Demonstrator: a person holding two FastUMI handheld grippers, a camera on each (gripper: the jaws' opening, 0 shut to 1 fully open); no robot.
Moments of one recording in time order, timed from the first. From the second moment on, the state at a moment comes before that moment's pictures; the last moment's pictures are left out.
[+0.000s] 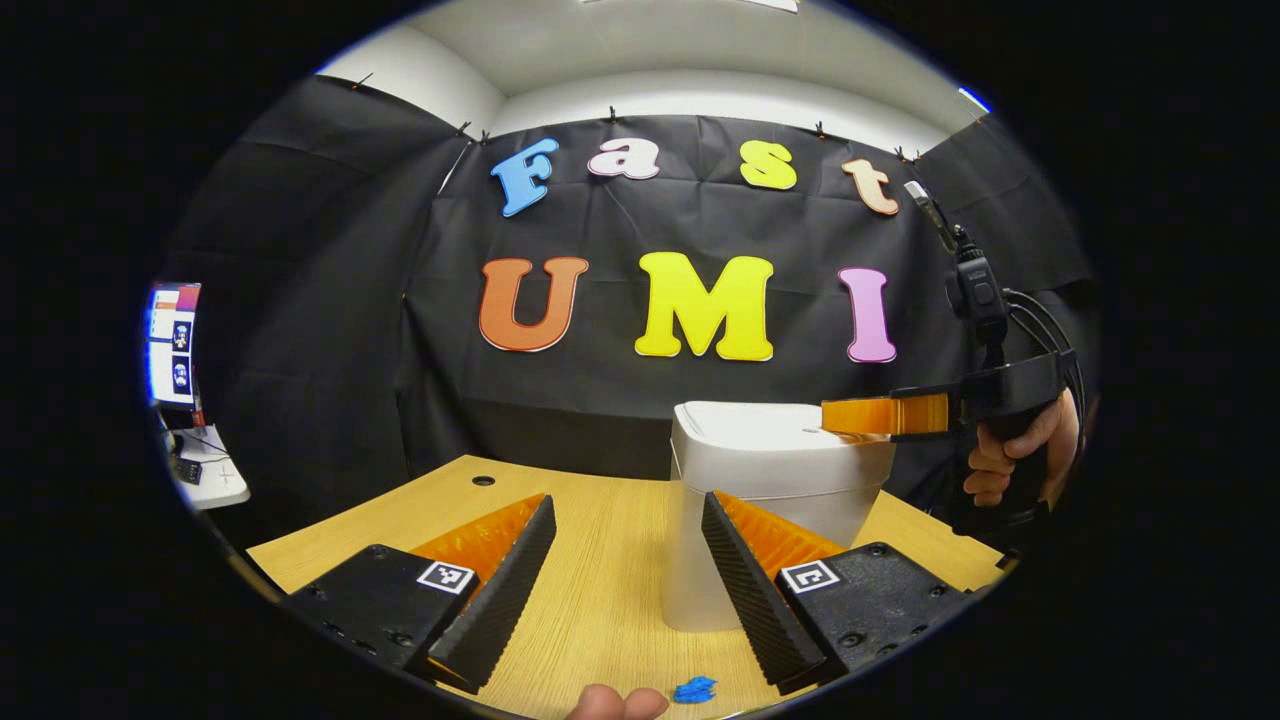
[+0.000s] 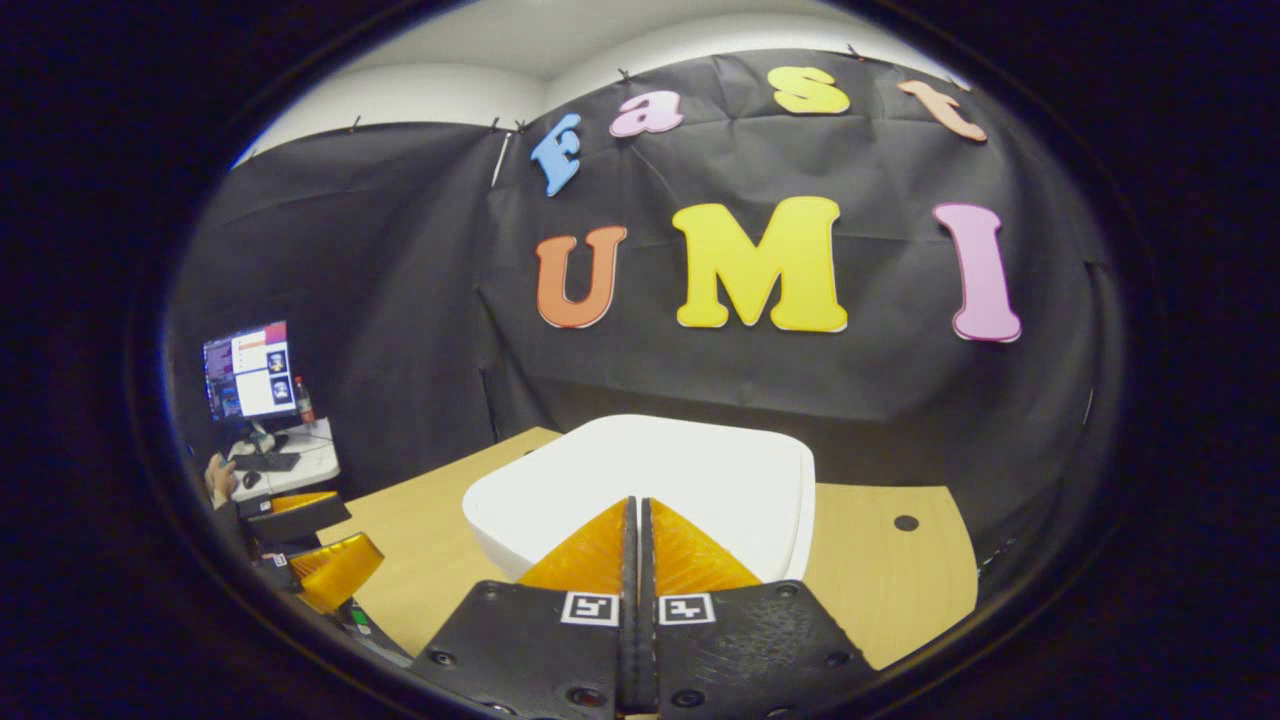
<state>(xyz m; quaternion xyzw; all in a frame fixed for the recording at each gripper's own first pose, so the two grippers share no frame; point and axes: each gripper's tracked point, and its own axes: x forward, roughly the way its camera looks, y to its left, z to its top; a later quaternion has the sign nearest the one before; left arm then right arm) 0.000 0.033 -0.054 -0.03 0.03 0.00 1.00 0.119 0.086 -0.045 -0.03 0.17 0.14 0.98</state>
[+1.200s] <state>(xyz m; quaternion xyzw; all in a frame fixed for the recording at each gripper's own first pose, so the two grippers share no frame) -0.003 0.018 -0.067 -0.02 0.06 -0.03 1.00 0.073 0.057 0.045 0.00 -0.04 0.05 1.00</state>
